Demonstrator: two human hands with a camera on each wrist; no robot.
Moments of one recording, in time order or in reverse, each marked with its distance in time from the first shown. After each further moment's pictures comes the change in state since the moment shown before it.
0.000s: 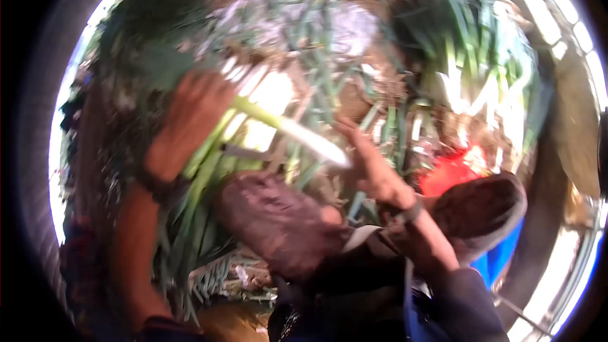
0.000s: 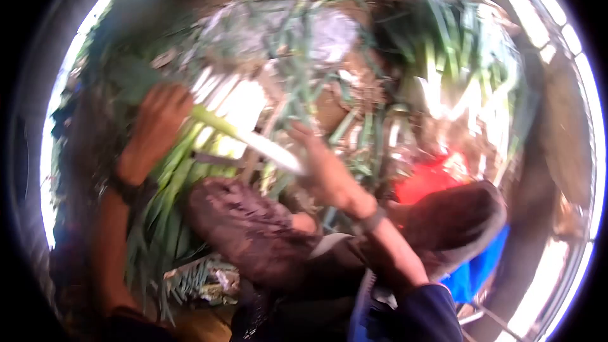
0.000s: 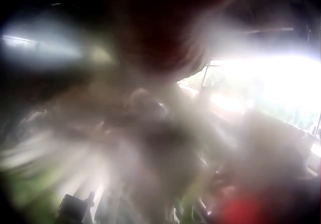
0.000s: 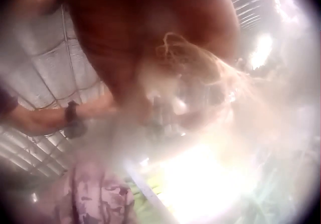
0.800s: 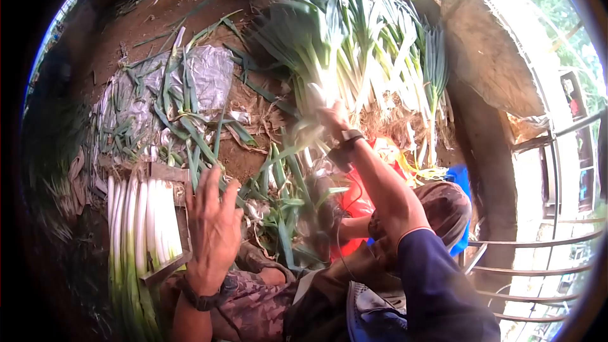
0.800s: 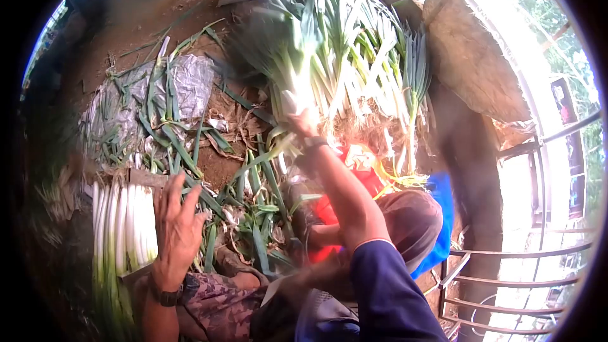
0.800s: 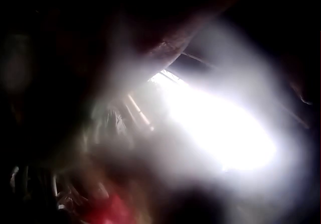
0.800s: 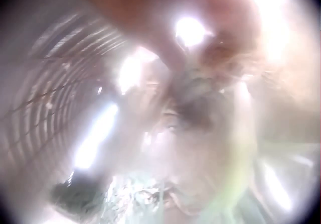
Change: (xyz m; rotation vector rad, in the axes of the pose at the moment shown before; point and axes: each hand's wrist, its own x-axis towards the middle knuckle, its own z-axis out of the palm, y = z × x) left_hand 0.153 0.185 0.022 -0.795 -0.078 -0.215; right_hand -0.021 0.218 -0.226 0.229 0.902 0.908
